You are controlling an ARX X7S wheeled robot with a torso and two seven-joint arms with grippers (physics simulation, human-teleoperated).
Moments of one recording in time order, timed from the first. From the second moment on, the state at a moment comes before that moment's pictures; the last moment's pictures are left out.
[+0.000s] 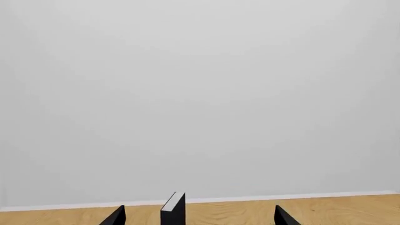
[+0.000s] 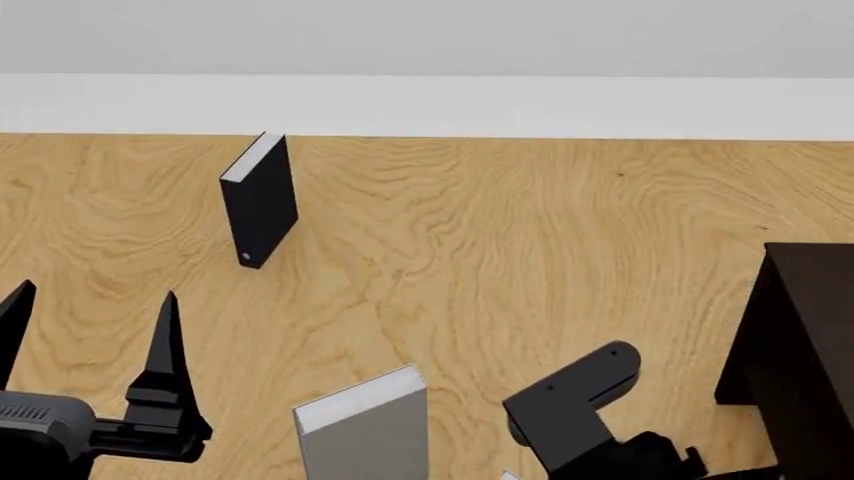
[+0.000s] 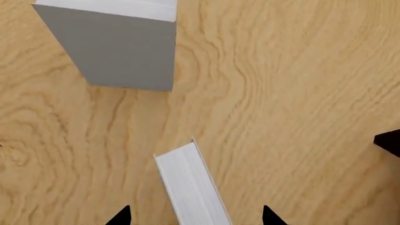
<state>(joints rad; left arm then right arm) -0.17 -0.23 0.16 0.43 -0.22 -0.25 -0.18 0.79 0.64 -0.59 -0.19 1.13 1.36 0.35</state>
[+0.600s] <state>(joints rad) -0.17 -0.25 0.18 0.43 -0.23 -0.25 -0.20 0.79 0.62 -0.70 -0.10 1.05 1.29 0.28</state>
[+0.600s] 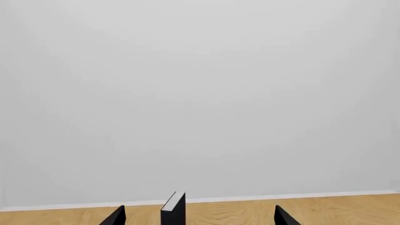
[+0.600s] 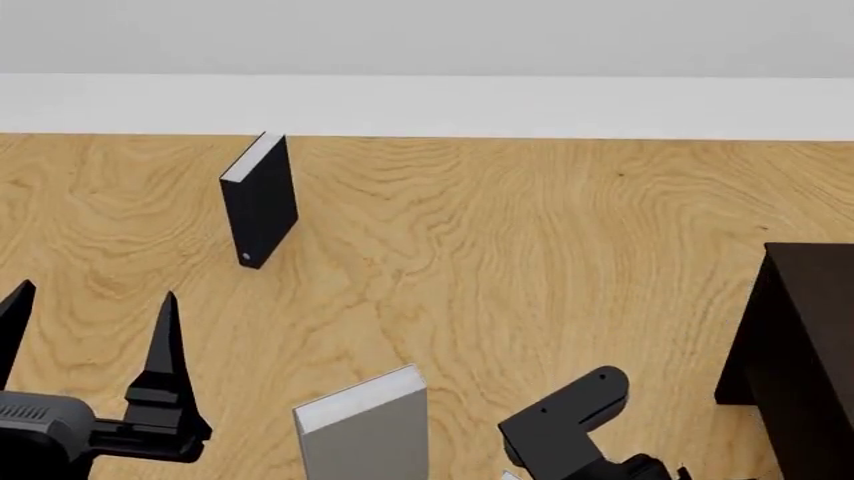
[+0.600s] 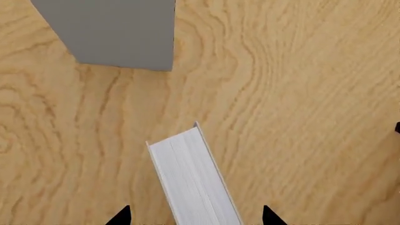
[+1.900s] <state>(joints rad) -0.17 -0.27 0.19 0.44 -0.27 -0.25 -0.23 0.89 0.53 -0.70 -0.45 1.08 1.49 1.10</state>
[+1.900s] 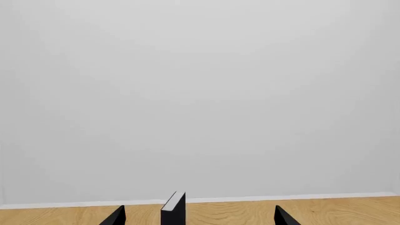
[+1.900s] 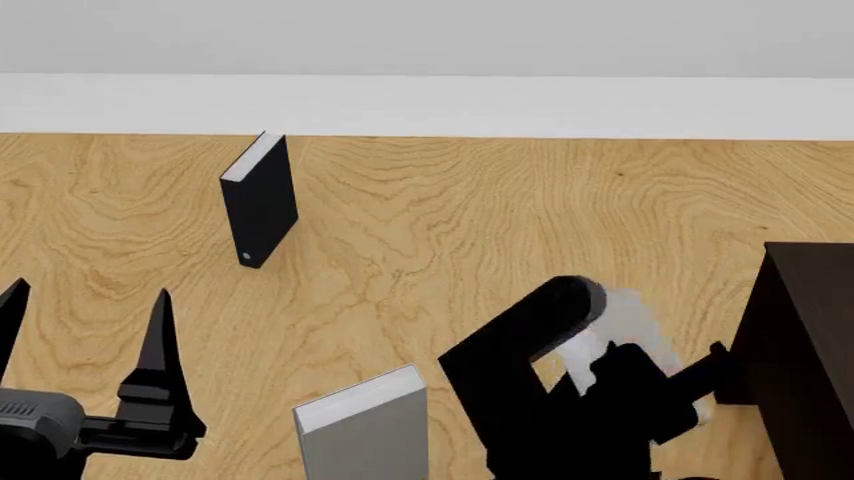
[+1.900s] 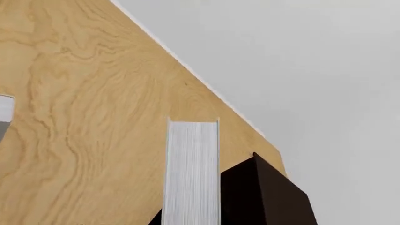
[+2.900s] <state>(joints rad) -0.18 -0.30 0.17 0.45 -0.32 -0.24 -0.24 0.94 0.23 -1.21 0.37 0.65 1.21 1.24</state>
